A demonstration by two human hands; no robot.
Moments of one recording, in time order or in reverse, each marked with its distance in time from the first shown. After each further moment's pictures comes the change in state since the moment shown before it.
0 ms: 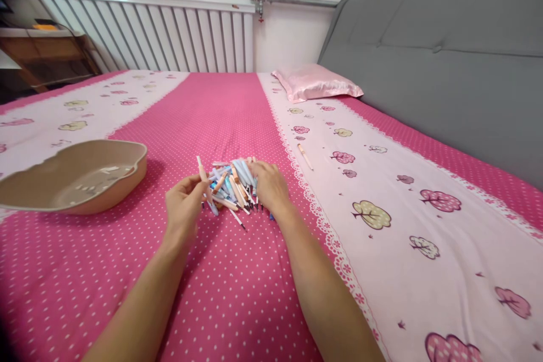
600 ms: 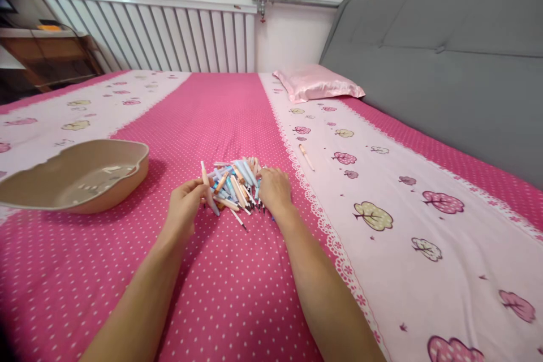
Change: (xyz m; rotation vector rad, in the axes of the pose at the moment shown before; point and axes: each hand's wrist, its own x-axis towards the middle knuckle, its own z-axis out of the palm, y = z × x) left_hand 0.004 0.003 -0.004 0.007 -0.101 -0.177; right_hand -0.001 0.004 0.008 -0.137 -0.021 0.082
